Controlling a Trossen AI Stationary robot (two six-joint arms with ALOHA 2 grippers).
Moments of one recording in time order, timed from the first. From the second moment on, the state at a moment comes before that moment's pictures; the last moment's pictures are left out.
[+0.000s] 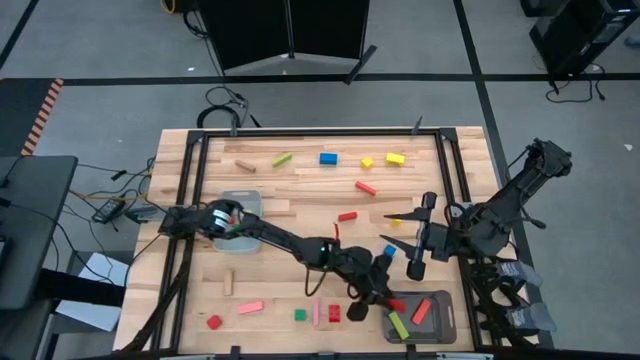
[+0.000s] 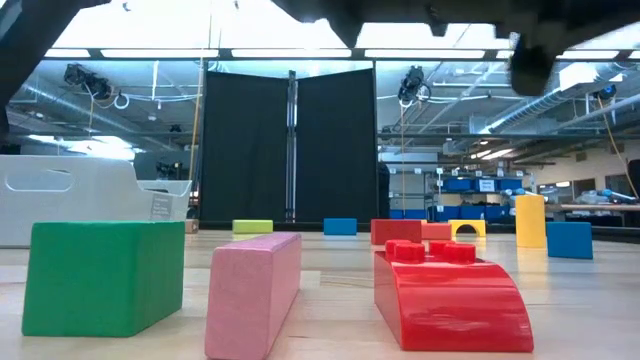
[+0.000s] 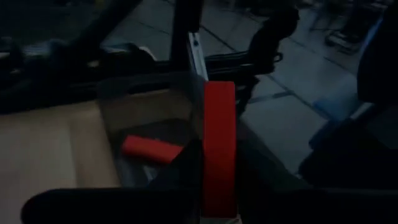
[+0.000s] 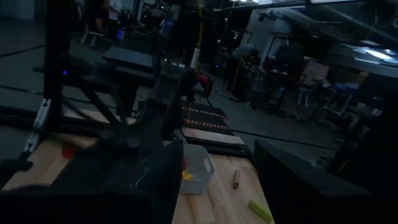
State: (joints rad) left arm -0.27 2.34 1.82 0.23 0.30 -0.08; right arm 0.72 1.06 0.89 0.14 0.96 -0.24
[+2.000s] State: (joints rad) left arm -0.20 0.98 0.19 0.81 -0.37 -0.35; right arm 0.13 1.24 0.89 -0.83 0.48 0.83
